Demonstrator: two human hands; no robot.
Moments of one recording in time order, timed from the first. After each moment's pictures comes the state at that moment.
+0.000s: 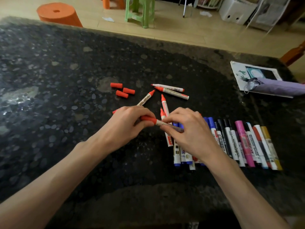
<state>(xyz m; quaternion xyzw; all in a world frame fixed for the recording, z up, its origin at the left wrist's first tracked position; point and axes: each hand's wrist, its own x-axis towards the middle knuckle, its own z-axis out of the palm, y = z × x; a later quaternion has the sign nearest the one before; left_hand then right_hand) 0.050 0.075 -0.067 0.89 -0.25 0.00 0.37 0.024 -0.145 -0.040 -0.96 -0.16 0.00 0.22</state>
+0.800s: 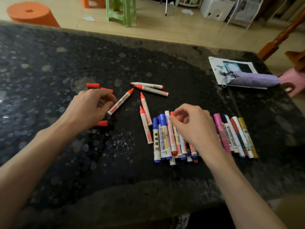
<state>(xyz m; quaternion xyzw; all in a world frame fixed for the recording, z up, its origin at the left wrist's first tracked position) 0.081 0.088 -0.056 0.95 -0.10 0.00 0.29 0.016 -0.195 -0.027 -0.98 0.09 0.01 0.19</state>
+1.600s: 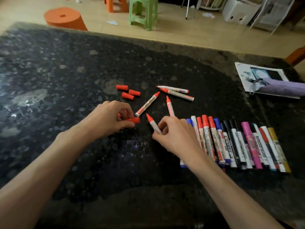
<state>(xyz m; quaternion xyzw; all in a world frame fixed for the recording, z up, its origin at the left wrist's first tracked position) 0.067 0.129 -0.056 0.94 -0.11 -0.14 0.28 0.028 -0.096 -0.050 -0.97 -0.02 0.13 0.18</state>
